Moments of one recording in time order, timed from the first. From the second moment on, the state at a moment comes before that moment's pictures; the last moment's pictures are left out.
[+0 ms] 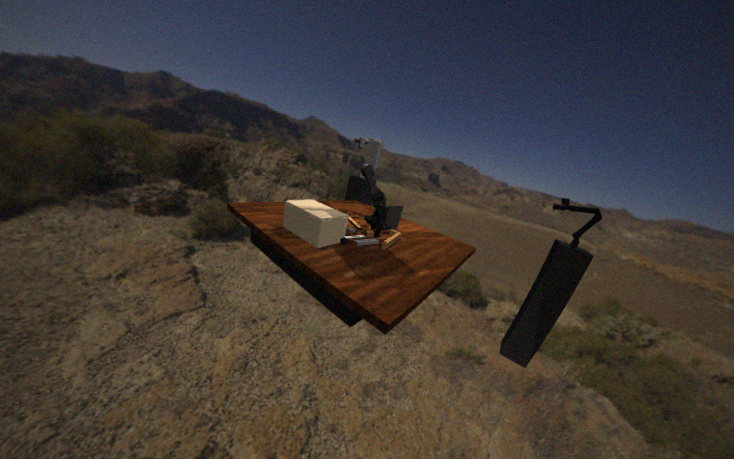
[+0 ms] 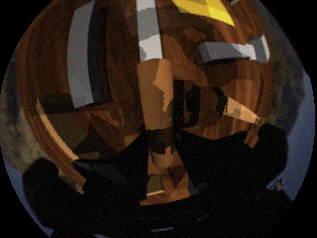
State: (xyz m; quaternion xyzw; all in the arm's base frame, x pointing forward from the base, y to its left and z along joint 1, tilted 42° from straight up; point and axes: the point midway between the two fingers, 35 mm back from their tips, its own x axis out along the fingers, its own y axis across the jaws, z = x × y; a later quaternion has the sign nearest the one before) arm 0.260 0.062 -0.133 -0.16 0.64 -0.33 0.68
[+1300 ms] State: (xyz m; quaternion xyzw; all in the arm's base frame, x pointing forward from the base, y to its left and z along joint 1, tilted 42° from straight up) arm 0.236 0.058 -0.126 -0.19 0.65 -0.31 0.67
